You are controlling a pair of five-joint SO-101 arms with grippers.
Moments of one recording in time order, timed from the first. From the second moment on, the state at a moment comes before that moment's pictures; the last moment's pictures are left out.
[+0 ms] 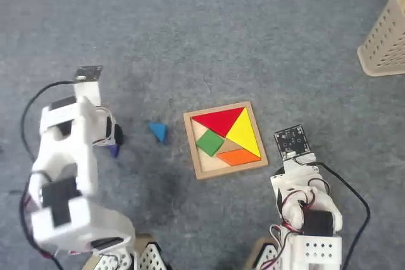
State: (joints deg) left arm -25.7 1.0 36.5 60.4 -11.2; right arm -1.6 -102.1 95.6 69.0 19.2
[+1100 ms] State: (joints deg) left arm -24.0 11.4 26.8 61.7 -6.0; right arm -1.6 -102.1 95.6 69.0 19.2
